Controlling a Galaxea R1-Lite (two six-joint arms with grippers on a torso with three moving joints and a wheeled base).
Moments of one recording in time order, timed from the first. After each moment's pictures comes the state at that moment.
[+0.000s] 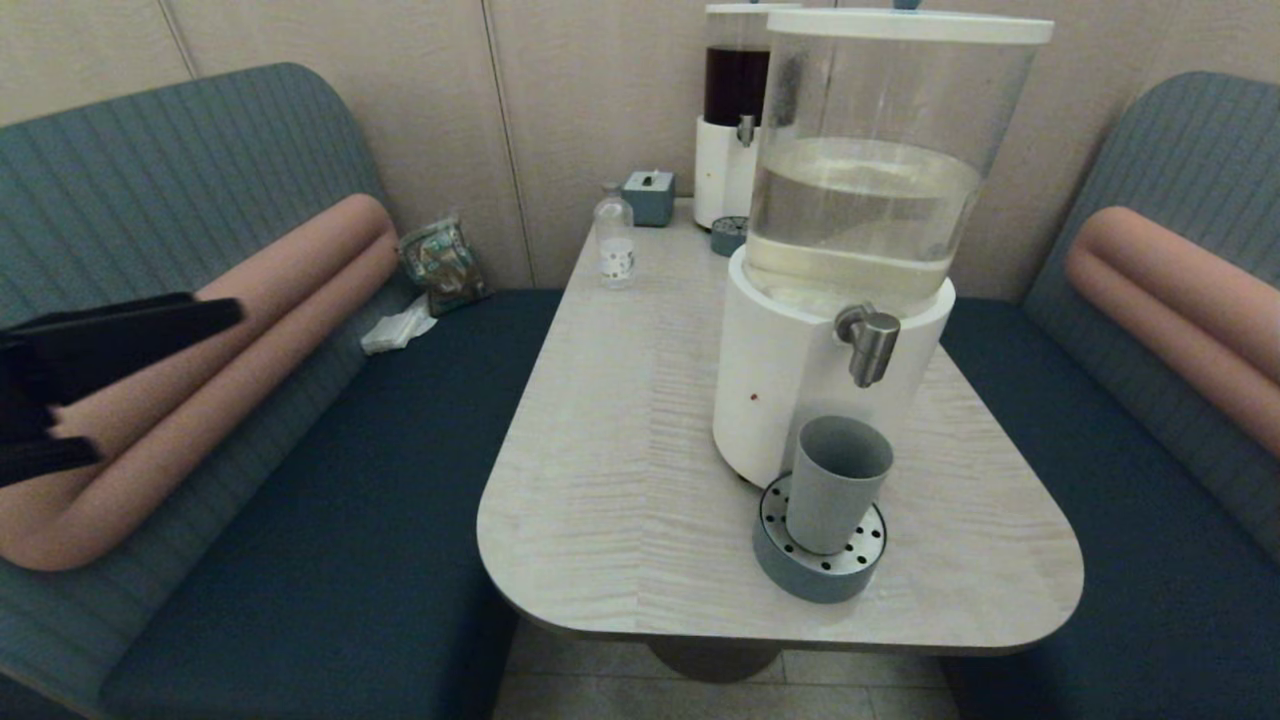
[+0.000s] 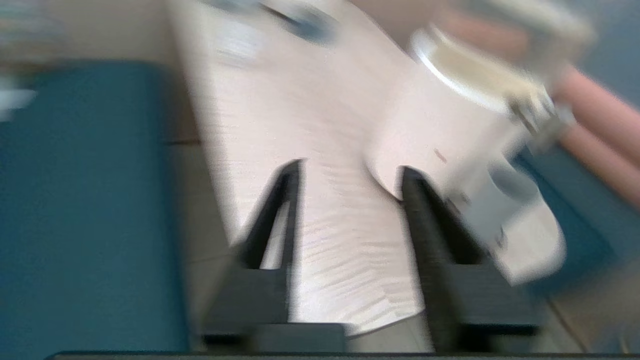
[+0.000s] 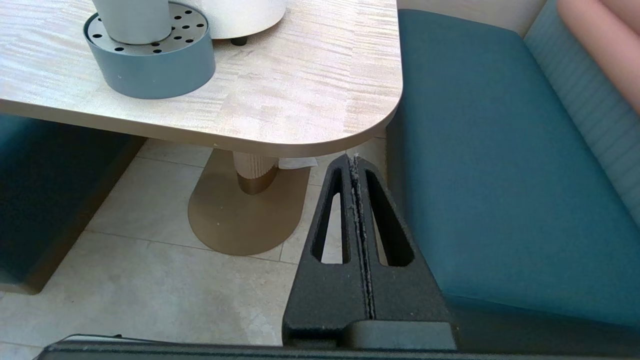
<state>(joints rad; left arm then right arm) -0.03 1.05 -0.74 -0.32 -0.47 -0.18 0.00 0.00 -0.01 0.03 0.02 -0.08</state>
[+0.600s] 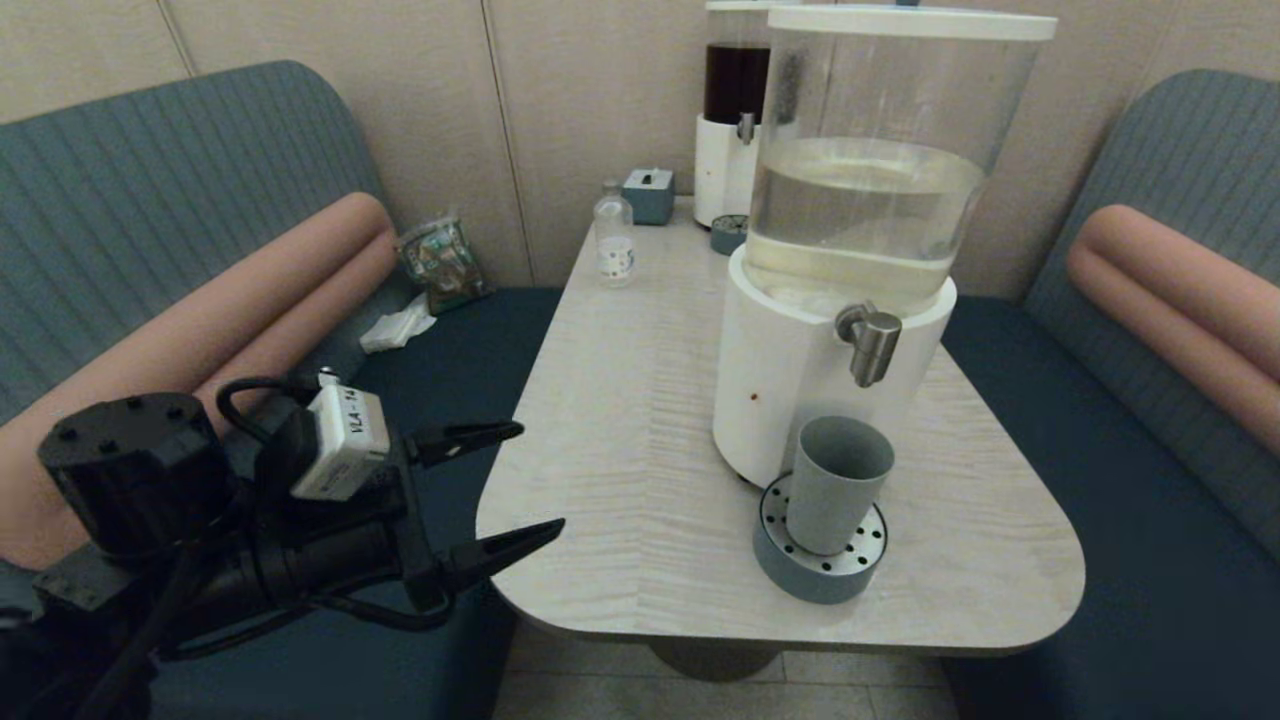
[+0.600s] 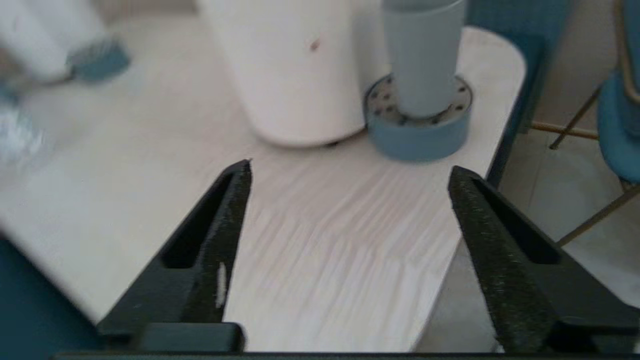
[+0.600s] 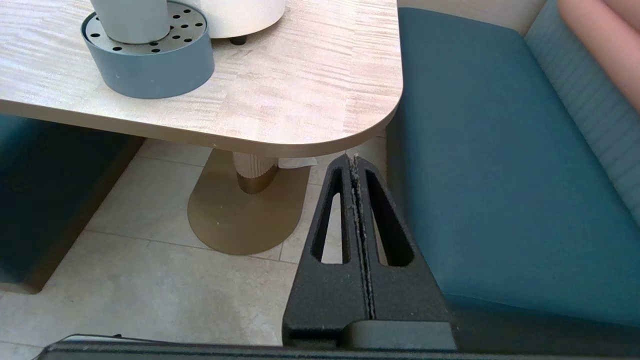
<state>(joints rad) -0.26 1.65 -0.37 -1.25 -0.77 0.35 0.00 0.00 -0.01 0.03 0.02 -0.08</state>
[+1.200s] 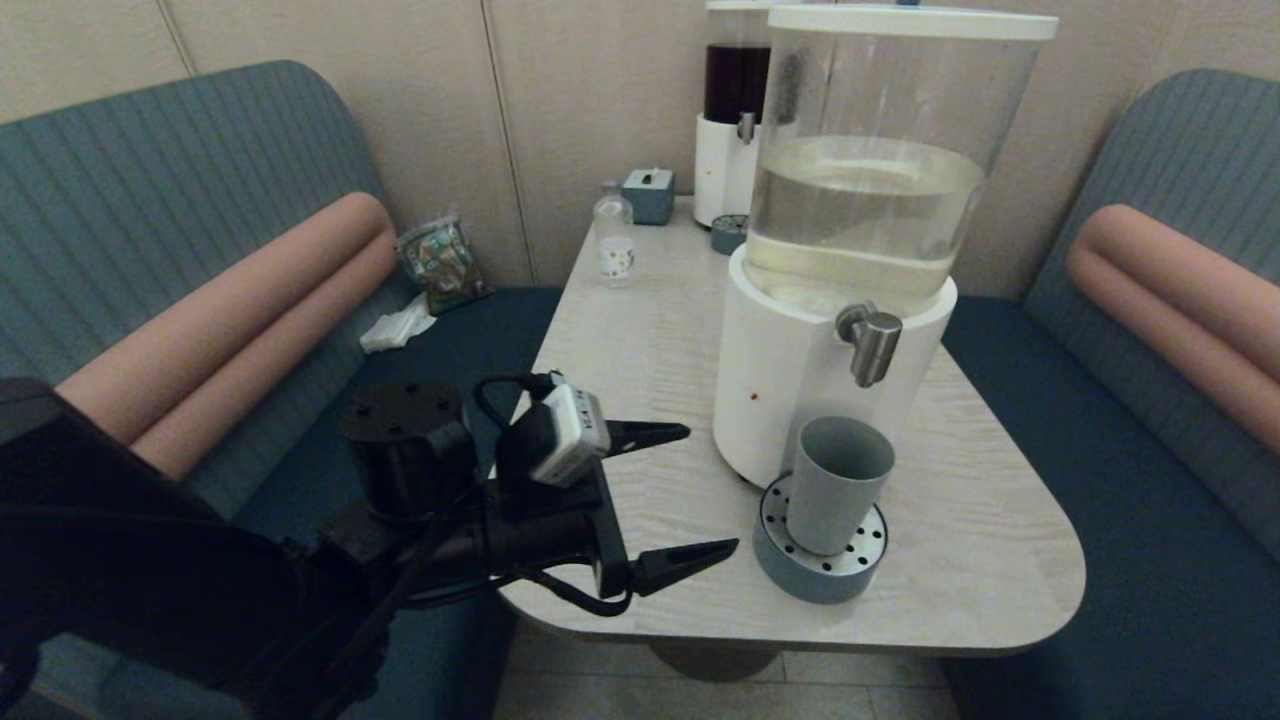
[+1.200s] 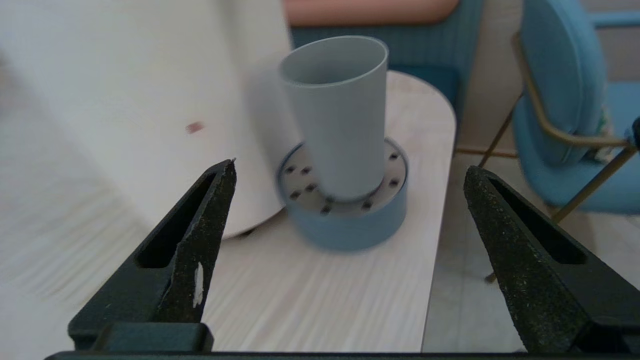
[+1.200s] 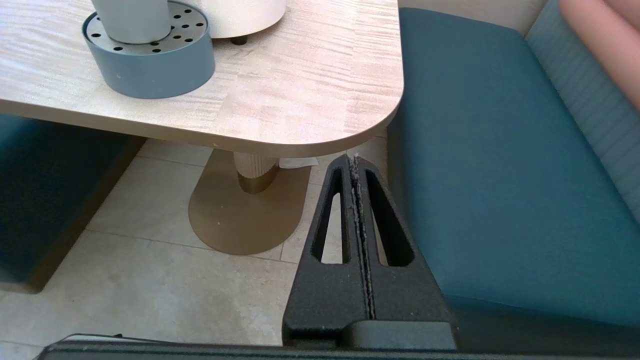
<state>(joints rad) -0.57 1.93 -0.65 -1.28 -0.68 0.29 0.00 0.00 -0.01 0.03 0.02 -0.08</state>
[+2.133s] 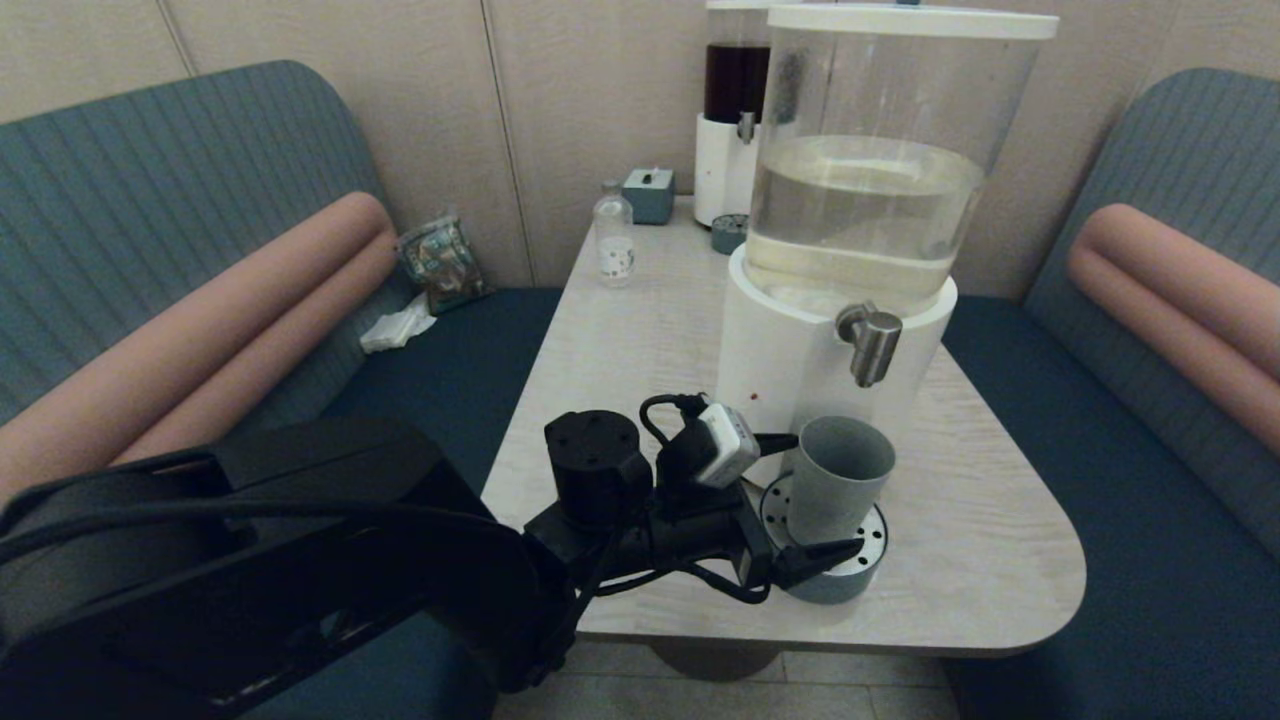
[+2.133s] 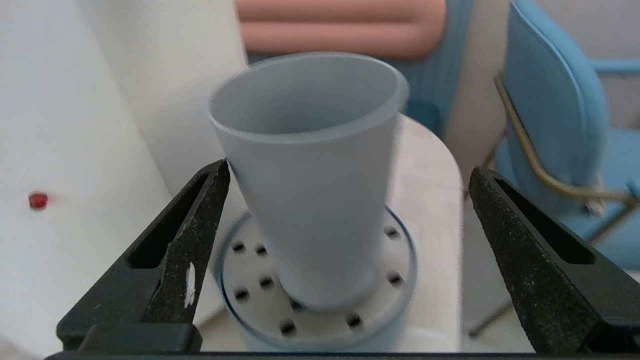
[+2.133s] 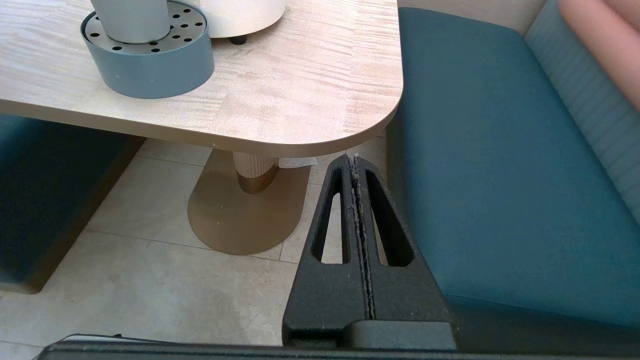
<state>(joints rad) -0.71 2.26 -0.99 -1.37 -0.59 0.16 0.00 0.00 -0.01 0.03 0.02 -0.08</state>
